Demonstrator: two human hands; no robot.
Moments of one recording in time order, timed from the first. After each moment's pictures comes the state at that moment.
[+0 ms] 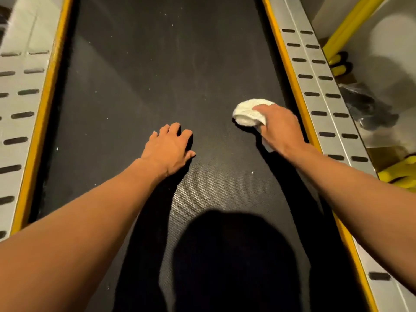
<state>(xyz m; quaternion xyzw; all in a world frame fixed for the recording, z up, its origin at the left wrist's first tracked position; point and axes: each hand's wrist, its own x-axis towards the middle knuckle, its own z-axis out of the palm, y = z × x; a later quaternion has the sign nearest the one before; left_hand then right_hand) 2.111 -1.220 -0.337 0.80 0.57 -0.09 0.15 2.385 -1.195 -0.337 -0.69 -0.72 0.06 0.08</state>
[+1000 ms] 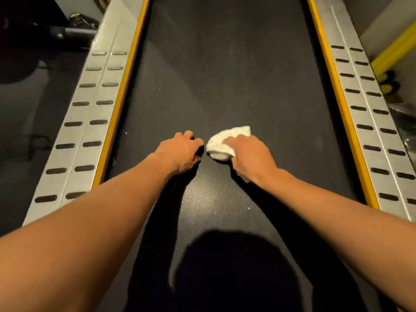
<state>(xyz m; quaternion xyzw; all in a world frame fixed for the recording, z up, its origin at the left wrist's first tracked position) 2.022 -1.249 -0.320 0.77 0.59 -0.15 0.20 2.222 -1.255 -0.328 -0.58 -0.80 0.16 0.01</state>
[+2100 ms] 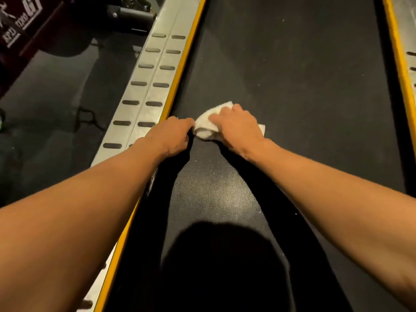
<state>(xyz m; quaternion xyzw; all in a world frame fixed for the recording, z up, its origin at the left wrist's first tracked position) 1.896 -1.270 -0.313 0.71 0.68 -0.06 0.19 2.078 -1.217 -0.328 -0.42 -0.91 0.02 -0.01</state>
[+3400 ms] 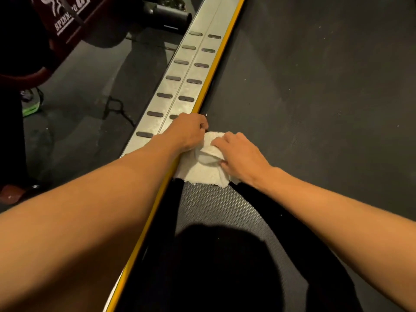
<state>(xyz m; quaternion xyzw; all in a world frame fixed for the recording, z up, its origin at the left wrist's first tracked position) 1.874 -1.294 -0.299 0.61 0.74 0.05 0.27 2.050 -1.279 -0.341 -0.35 -0.92 0.18 0.00</state>
